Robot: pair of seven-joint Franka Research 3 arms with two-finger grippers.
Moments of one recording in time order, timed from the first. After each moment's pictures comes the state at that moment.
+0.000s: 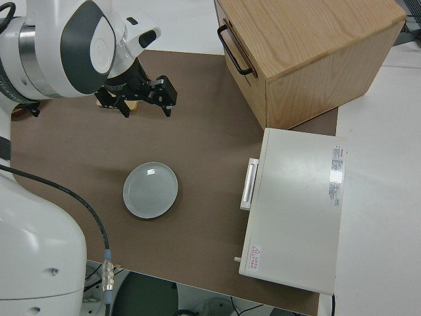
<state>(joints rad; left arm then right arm) -0.23 0.21 -0.26 -1.50 0.13 1.57 -0.45 0.02 -0.01 0.12 -1.48 0.00 1.39 0.03</state>
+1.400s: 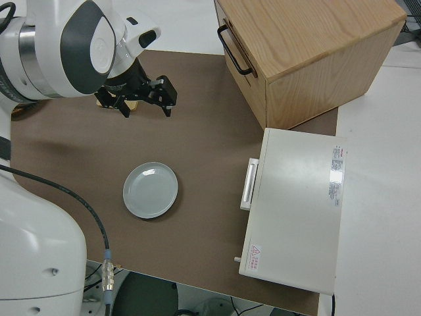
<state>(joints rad) 0.20 0.14 -0.26 -1.64 0.10 1.74 0.12 0.02 -0.01 0.12 -1.48 0.00 1.39 0.03</state>
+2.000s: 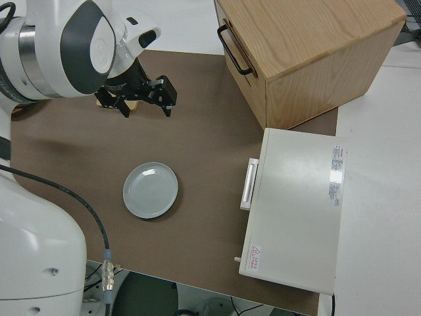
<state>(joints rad) 0.22 0.12 -0.26 -1.68 0.04 1.79 0.11 0.02 -0.01 0.12 -1.48 0.00 1.39 0.03</state>
